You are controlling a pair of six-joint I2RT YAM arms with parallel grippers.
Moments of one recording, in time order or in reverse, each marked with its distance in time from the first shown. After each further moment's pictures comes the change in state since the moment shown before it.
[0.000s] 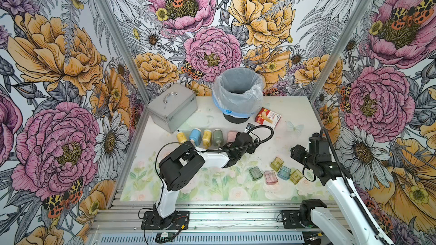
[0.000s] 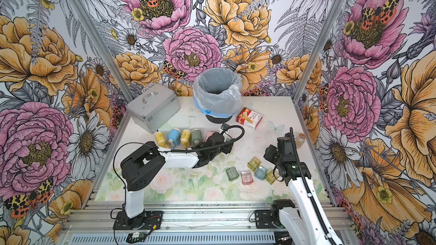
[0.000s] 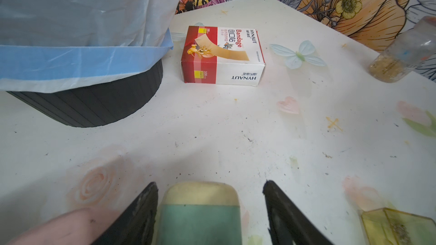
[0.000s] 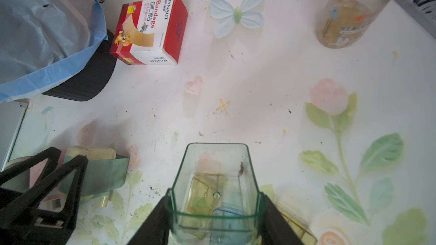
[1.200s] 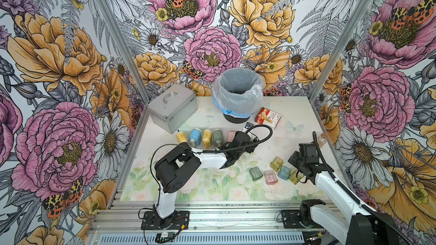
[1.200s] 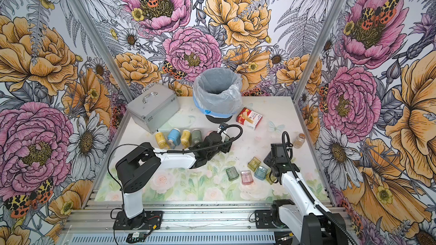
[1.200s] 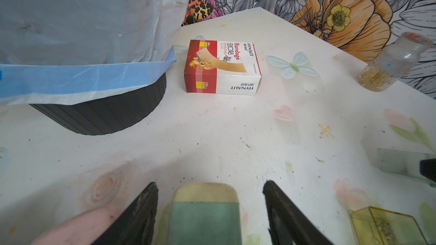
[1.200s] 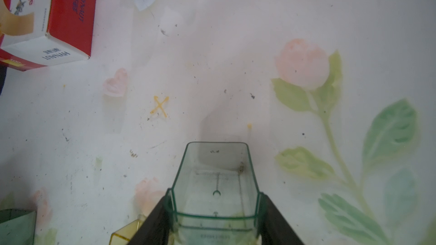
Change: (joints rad) left arm 0.006 -0.047 -0.037 0.033 0.005 0.007; right arm 0.000 0.208 -0.196 0.295 0.132 0.117
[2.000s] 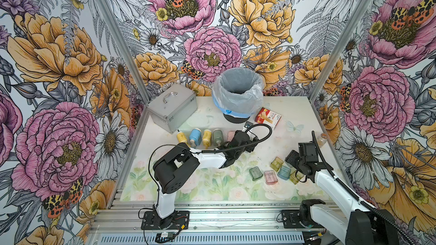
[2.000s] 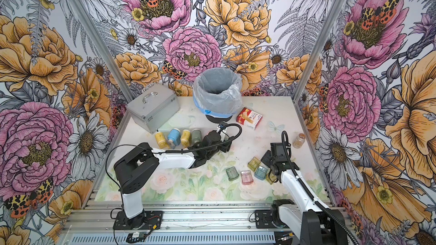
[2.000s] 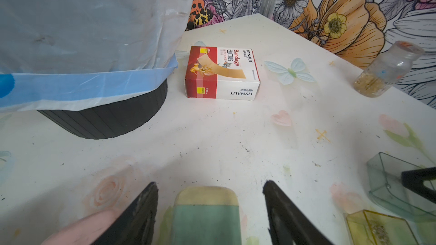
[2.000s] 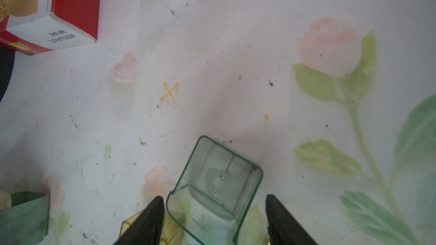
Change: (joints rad) left arm 0.003 -0.020 -0.005 0.005 0.003 0.000; right arm 0.000 0.010 0.007 -0.016 -0.077 0.000
